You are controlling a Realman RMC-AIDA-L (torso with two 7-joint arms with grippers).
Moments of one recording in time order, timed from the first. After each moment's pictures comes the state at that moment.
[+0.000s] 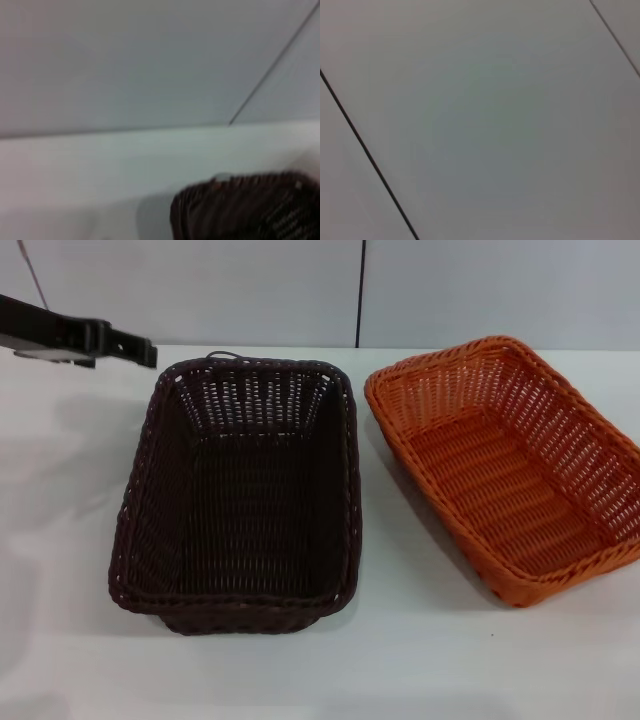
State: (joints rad) left arm -0.62 -1.90 -2.11 -1.28 2.36 -1.35 0.36; right arm 0.61 2.04 -0.37 -0.18 -0.51 -0.89 0.62
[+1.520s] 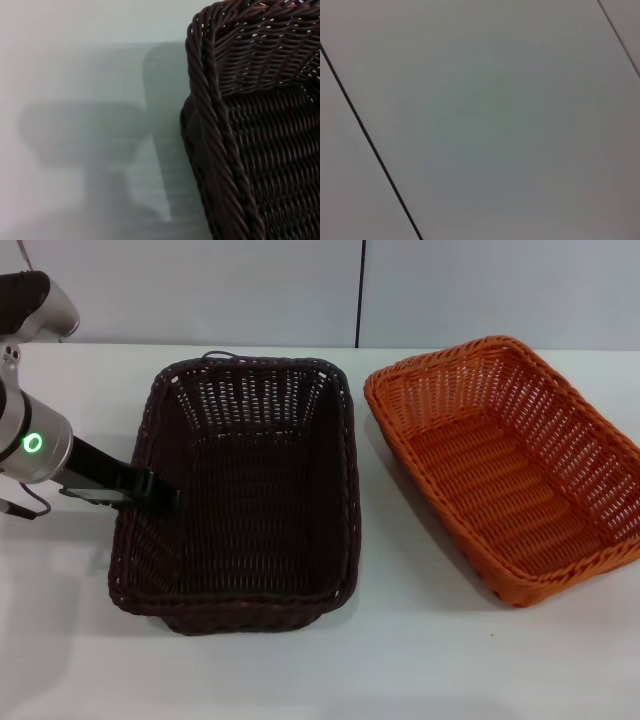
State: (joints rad) left arm -0.65 -2.06 -2.04 -1.16 2.70 -1.42 0.28; right arm 0.59 2.04 -0.38 -0.16 -0.52 -0.89 0.56
